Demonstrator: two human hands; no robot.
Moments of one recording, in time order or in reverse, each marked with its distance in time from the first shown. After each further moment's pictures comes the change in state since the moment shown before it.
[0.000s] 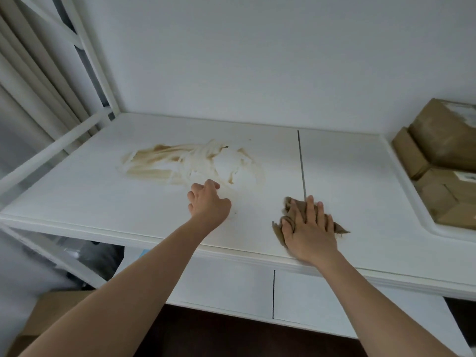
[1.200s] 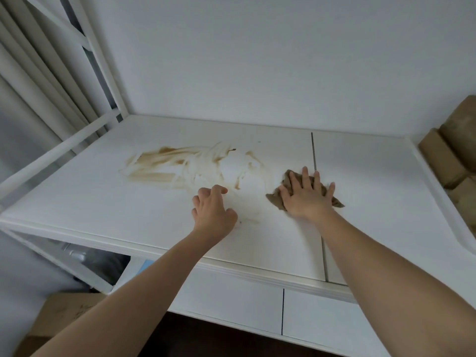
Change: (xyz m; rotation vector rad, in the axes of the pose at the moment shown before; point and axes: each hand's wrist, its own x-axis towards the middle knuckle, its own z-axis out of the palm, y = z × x) left_hand 0.023 -0.017 0.021 0.085 0.053 0.107; right_hand 0.114 -0.022 -0.023 -0.023 -0.001 -0.033
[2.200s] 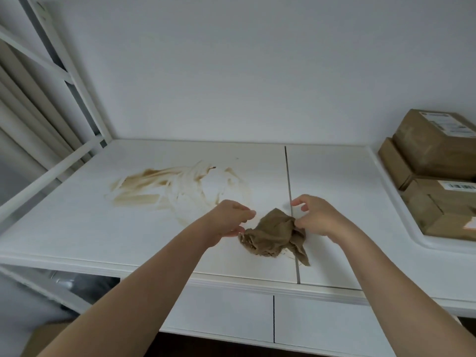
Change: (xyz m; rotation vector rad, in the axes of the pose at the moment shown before) left_hand -0.007 0.068 -0.013 -0.424 -0.564 -0.094; right_hand -0.087 0.050 -0.069 0.590 -0.103 0.077
